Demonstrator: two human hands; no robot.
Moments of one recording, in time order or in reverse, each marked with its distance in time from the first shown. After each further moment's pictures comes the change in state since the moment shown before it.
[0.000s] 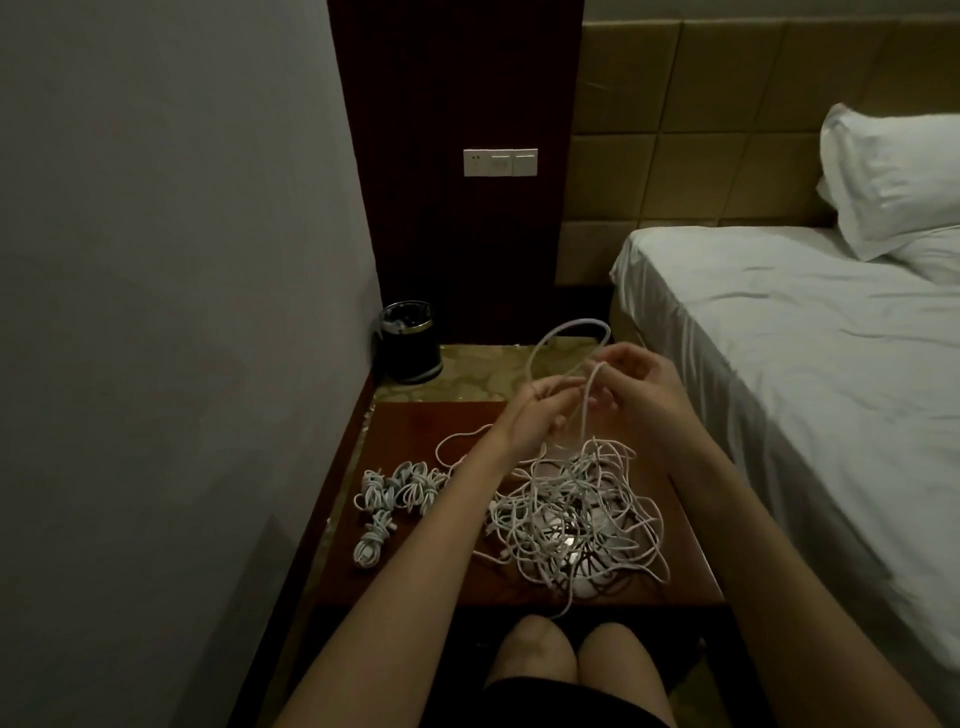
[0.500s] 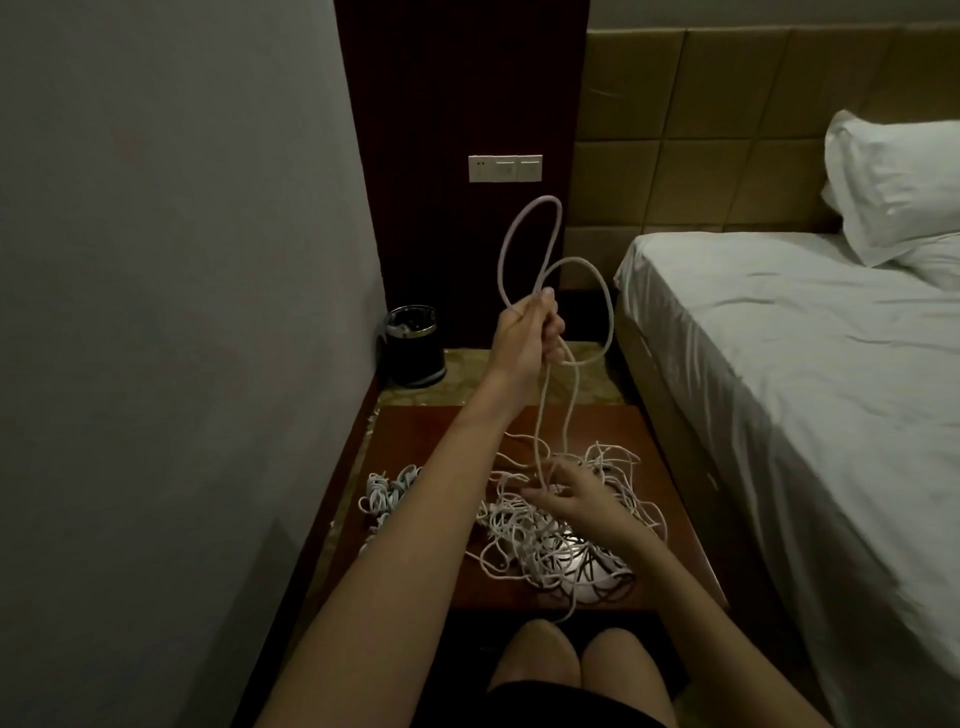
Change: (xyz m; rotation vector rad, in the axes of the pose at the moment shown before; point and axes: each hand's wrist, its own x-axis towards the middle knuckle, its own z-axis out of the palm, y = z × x) left_hand 0.020 0.061 -0.012 -0.315 0.232 0.174; right_hand -0.049 0.073 0.032 -0.417 -0.406 0.240
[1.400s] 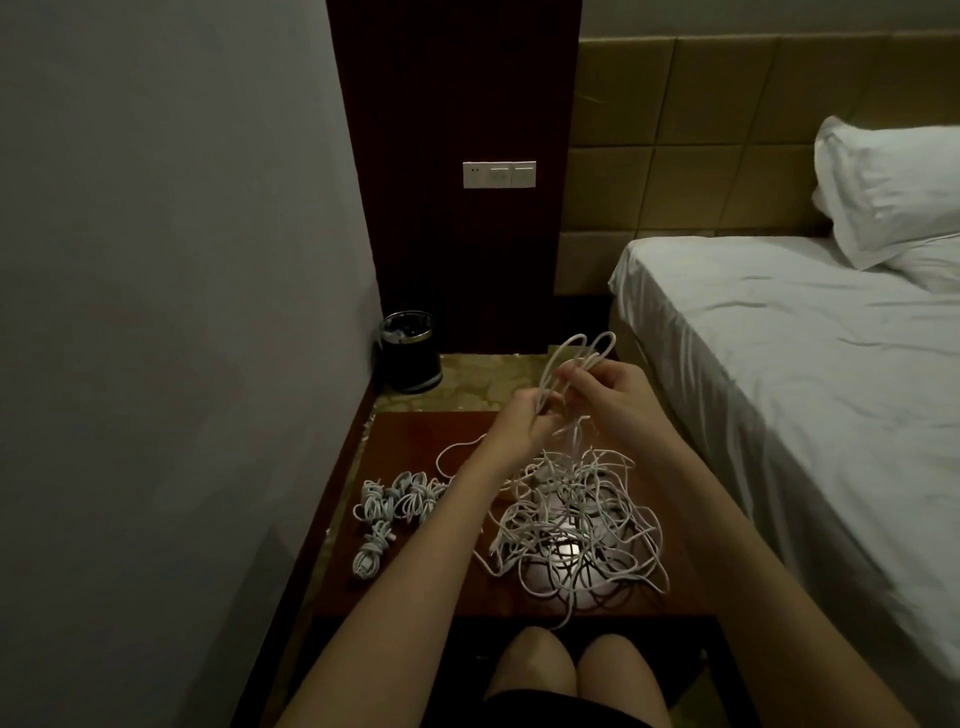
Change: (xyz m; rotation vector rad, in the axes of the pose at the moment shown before) left_hand -0.015 -0.074 -0.023 0.565 -0.205 -0.057; right_hand 0.022 -0.067 -0.064 0.208 0.407 -0.198
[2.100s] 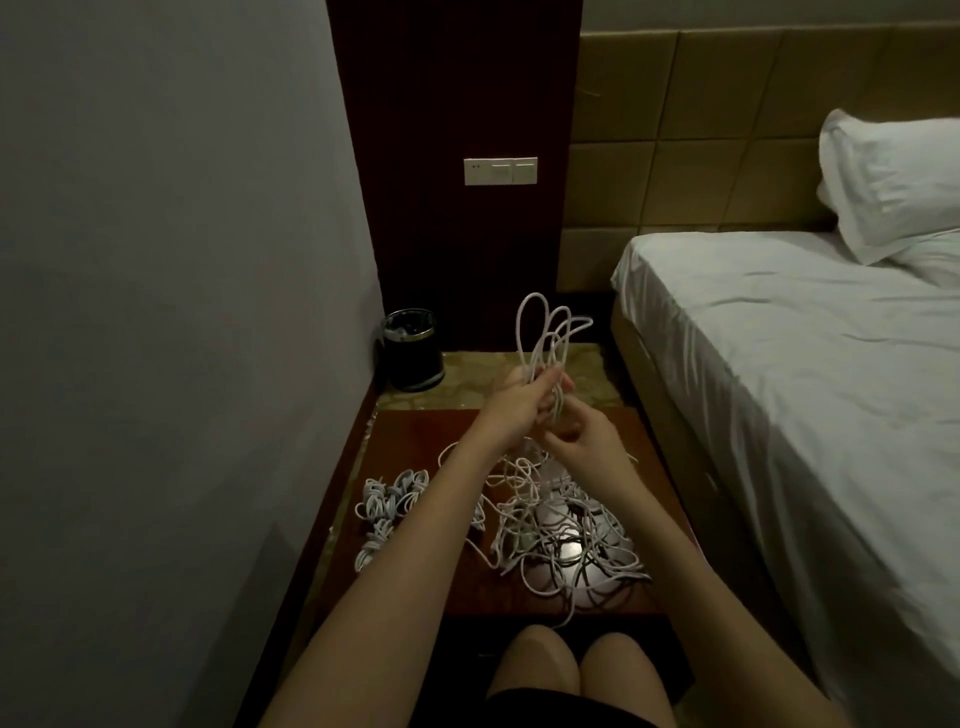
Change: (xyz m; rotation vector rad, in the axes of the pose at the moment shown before) left_hand 0.008 0.015 -0.012 -0.294 0.051 -0.081; right_hand -0.024 0.040 0.028 -0.207 -0.067 -0.013
